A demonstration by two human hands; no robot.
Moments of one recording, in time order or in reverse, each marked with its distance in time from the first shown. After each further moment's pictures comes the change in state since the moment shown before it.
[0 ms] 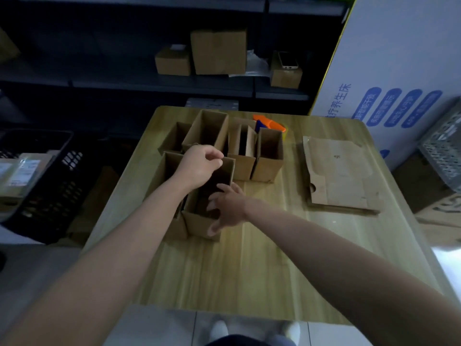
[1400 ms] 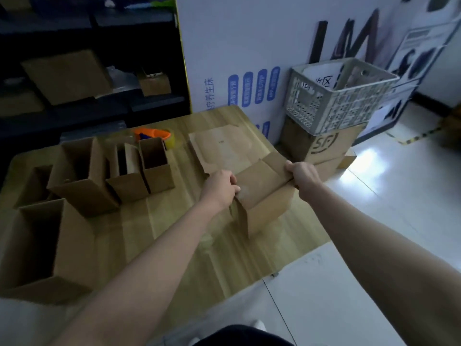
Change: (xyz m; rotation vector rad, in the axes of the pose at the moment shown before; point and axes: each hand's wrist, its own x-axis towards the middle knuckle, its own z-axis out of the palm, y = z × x) left_hand -0.036 0.160 0.231 0.210 -0.377 0.253; right_hand -0.290 0.216 0.073 1.600 1.142 1.139
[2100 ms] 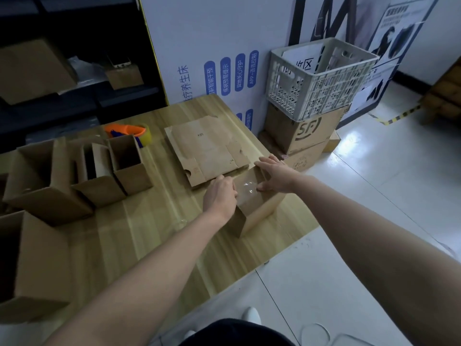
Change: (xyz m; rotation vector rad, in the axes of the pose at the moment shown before) left_hand -0.001 0.022 0.061 0.162 0.043 0.080; right_hand 0.036 0.019 -0.023 -1.196 -0.446 -0.539
